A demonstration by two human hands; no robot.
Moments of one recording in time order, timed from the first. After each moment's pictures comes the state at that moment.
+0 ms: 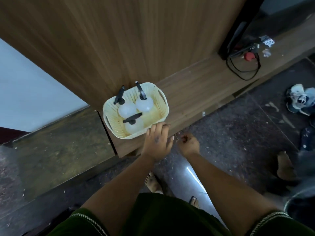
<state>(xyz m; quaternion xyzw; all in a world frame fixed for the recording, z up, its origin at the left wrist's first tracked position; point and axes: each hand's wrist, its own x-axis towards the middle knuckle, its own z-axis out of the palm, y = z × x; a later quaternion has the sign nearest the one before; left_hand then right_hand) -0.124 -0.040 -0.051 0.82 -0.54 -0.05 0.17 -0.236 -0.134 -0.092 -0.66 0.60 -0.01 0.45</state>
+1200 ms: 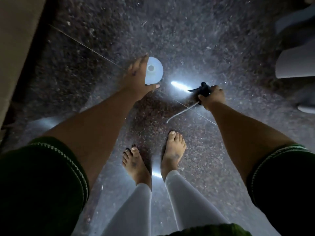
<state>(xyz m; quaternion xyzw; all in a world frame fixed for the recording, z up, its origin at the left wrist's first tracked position) -0.426 -0.138 -0.622 0.71 -0.59 -0.37 0.01 -0.706 -0.145 -0.668 -0.43 0.82 0.15 0.35</state>
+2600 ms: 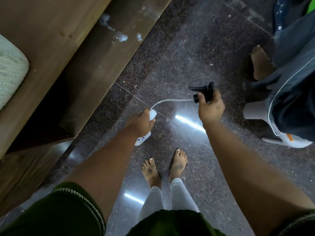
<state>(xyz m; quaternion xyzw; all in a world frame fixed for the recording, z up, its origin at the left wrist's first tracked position) -0.359 -0.102 -0.340 0.71 -0.58 -0.38 -0.08 -0.567 -0.186 -0.314 -0.47 0.78 -0.24 0.34</state>
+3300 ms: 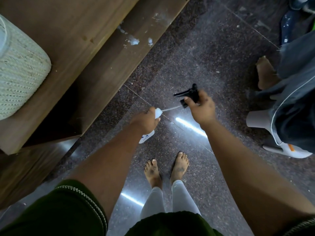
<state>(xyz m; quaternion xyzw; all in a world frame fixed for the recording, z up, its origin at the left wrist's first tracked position) -0.335 -0.117 -0.310 0.71 -0.58 -0.39 -0.10 -0.517 -0.195 -0.288 -0.53 0.69 -0.17 0.46</state>
